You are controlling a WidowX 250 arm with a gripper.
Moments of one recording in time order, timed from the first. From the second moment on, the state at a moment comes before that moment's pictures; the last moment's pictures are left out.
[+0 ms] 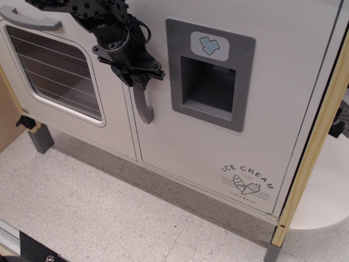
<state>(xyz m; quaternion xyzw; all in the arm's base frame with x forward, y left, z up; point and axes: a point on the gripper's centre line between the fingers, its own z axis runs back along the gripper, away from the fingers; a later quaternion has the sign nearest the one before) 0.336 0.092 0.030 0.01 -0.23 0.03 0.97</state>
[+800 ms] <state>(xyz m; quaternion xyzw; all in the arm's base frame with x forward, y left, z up) 0.247 0.075 0.035 -0.05 -0.20 -0.01 0.98</state>
